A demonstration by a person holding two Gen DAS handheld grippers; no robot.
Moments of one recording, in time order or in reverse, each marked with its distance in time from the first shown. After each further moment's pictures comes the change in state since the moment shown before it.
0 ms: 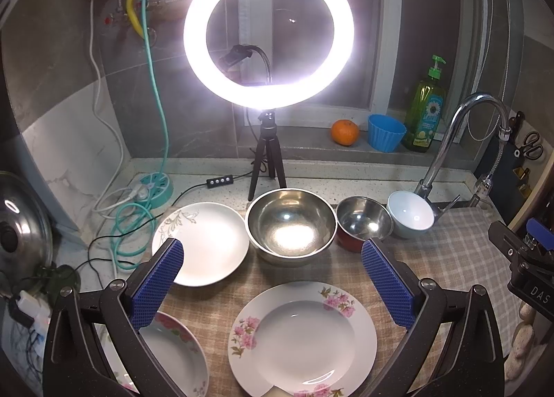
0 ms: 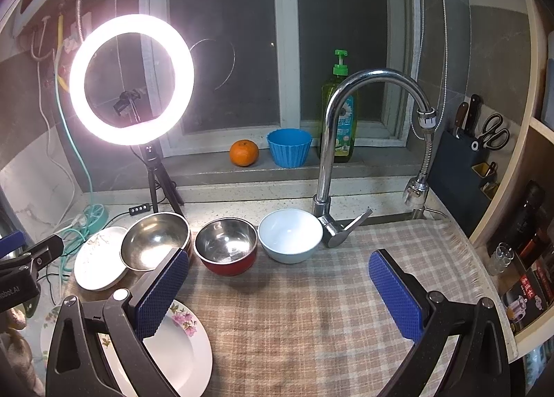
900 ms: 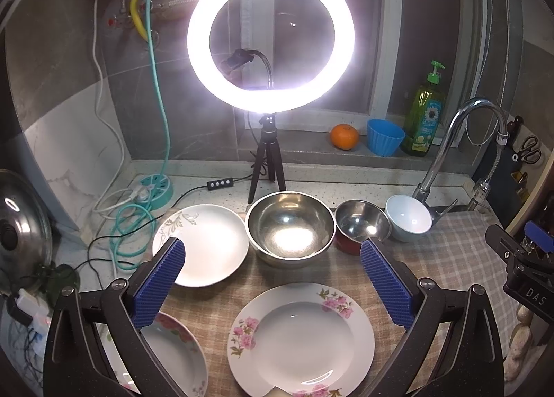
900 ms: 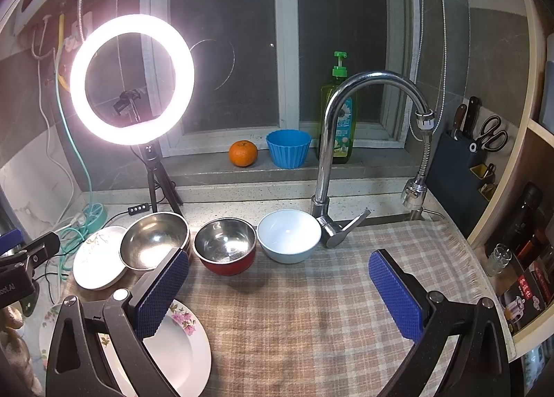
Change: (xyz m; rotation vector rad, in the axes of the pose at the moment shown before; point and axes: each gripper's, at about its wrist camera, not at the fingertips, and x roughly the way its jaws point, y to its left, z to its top) left arm -0.007 -0.001 -0.002 -0.011 -0.020 -0.002; right arm -0.001 -0.001 0.001 -0.004 -0.001 -0.007
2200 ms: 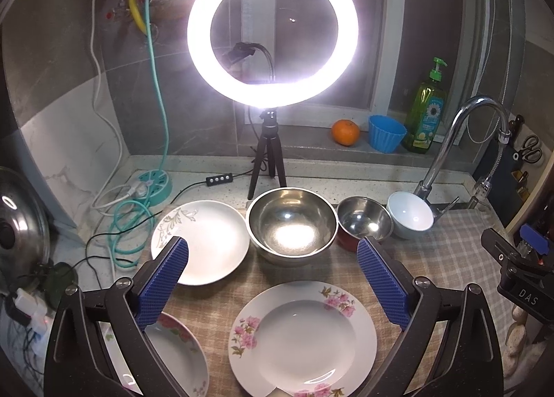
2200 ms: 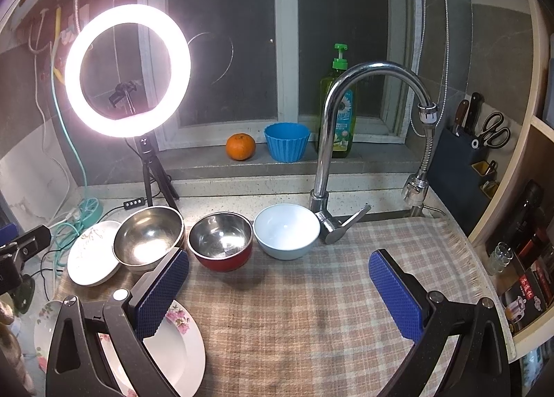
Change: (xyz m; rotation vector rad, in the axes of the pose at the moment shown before) left arm 0.006 0.004 0.000 -0.006 0.022 0.000; right arm 0.012 -0.002 -0.006 -0.006 0.017 0.000
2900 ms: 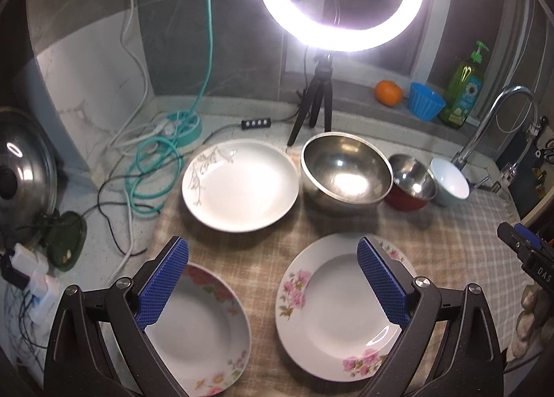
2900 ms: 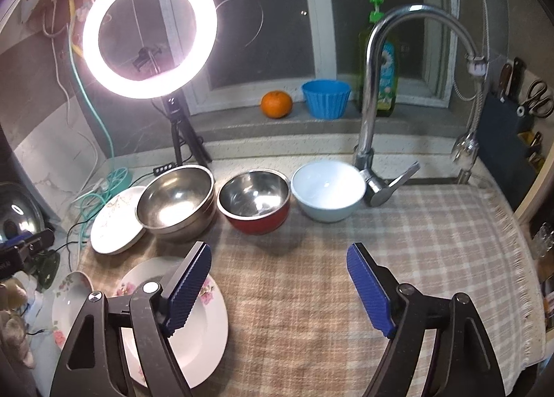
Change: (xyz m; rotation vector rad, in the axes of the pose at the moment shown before) left arm 0.028 0.067 -0.044 -0.099 0.188 0.021; right arm 0.040 0.007 -0.027 -0.004 0.161 0.192
